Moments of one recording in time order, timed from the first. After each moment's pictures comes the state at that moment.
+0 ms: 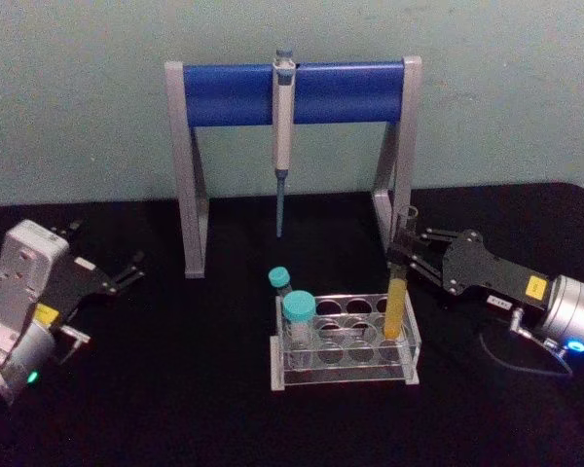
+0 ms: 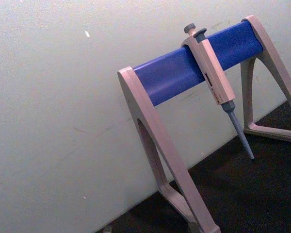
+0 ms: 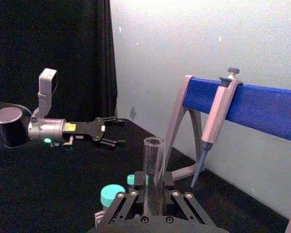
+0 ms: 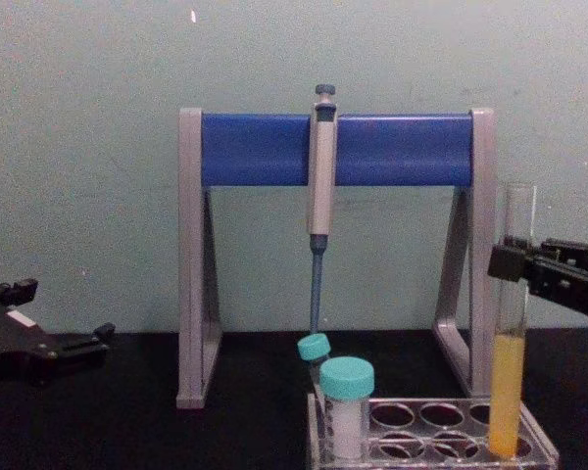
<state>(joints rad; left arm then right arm) -0.20 0.60 0.45 -1.41 -0.25 -0.12 0.03 0.33 0.60 -0.44 -1.34 0.72 -0.19 0.87</state>
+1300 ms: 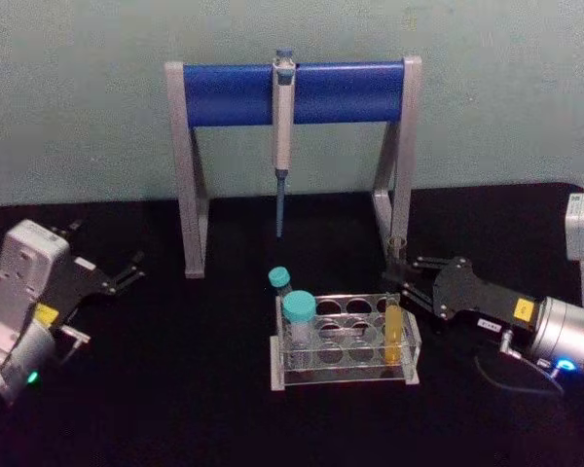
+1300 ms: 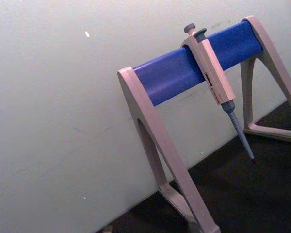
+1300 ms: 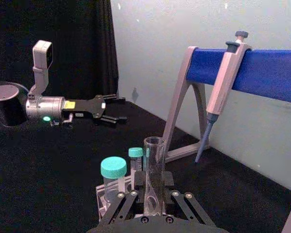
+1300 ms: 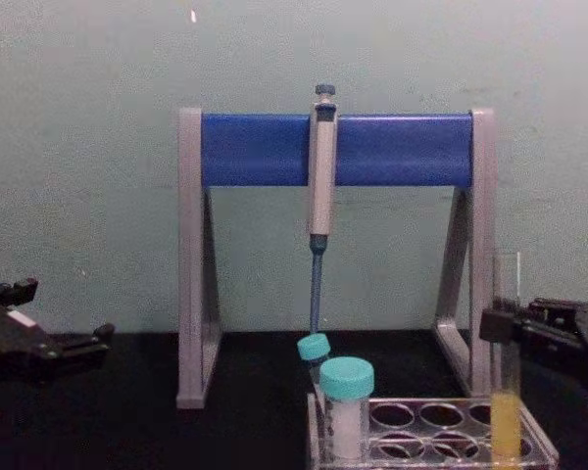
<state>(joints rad) -0.20 0.60 0.45 -1.41 -0.25 -0.12 0.03 0.34 0.57 -0.47 -1.26 0.67 -0.20 0.89</state>
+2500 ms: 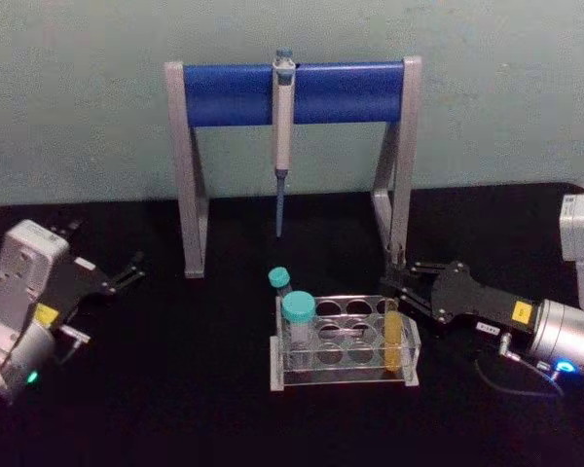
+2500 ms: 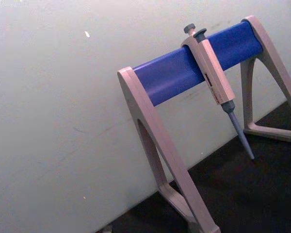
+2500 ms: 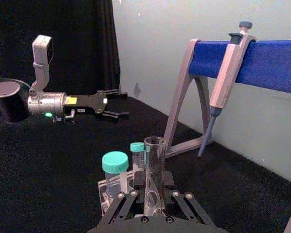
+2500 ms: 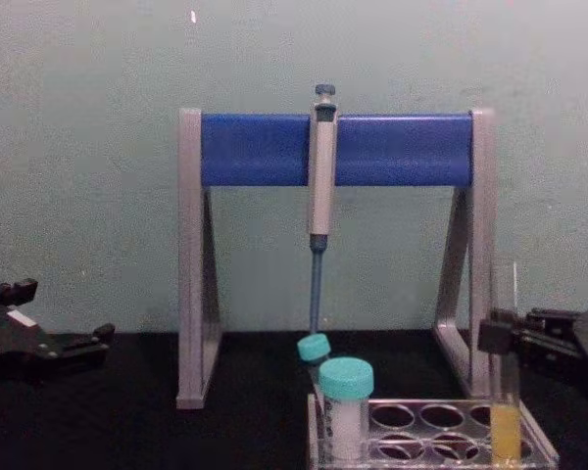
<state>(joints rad) -0.20 0.60 0.45 -1.41 -0.25 -0.12 0.03 0.35 0.58 -0.48 -1.25 0.67 -0.17 0.89</state>
